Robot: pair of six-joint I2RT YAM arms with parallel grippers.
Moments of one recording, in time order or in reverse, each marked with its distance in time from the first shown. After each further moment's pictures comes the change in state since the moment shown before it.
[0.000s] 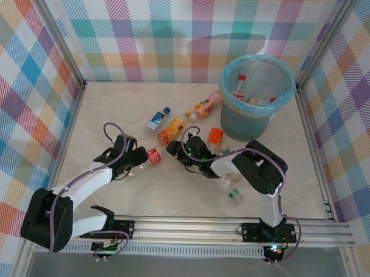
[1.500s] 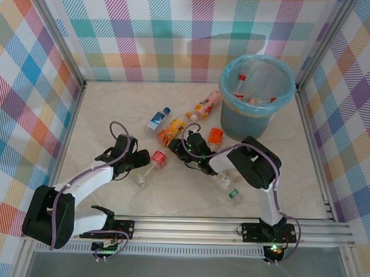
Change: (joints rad) left arm 0.002 0.027 0.010 -0.009 0.060 0.140; right arm -0.051 0.086 0.055 0.066 -0.041 0.039
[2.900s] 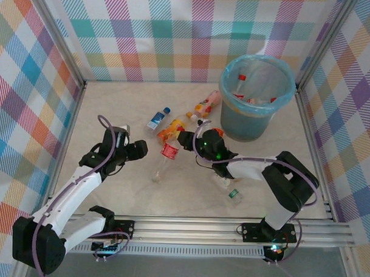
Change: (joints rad) left arm 0.000 -0.232 0.161 -0.216 0.028 0.056; right arm -0.008 -0.421 -0.160 -0.058 0.125 -0.456
